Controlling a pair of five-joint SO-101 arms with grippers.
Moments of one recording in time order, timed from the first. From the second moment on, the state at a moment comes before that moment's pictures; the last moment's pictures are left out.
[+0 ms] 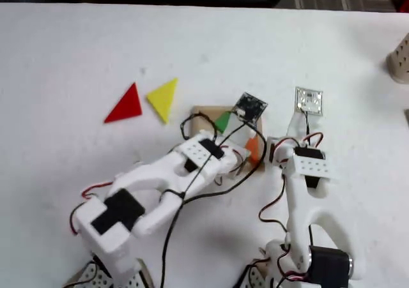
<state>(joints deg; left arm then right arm) 36.5 13.9 27.6 31.6 15.1 4.0 -19.7 56.7 33.9 -0.4</state>
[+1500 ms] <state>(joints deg) -10.9 35.2 -10.6 57.5 -18.4 4.0 -19.7 56.7 33.9 -0.4</state>
